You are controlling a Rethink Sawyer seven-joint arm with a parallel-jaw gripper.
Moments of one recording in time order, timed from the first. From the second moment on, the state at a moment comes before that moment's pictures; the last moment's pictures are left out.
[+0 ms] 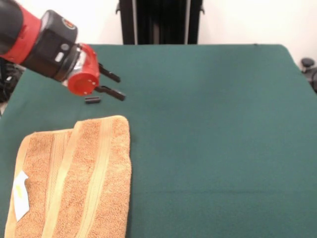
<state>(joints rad) -0.55 -0.23 -0.03 1.30 0.57 1.26 2.17</state>
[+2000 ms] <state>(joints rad) -0.58 -0.06 0.02 1.29 0.61 1.17 2.17</state>
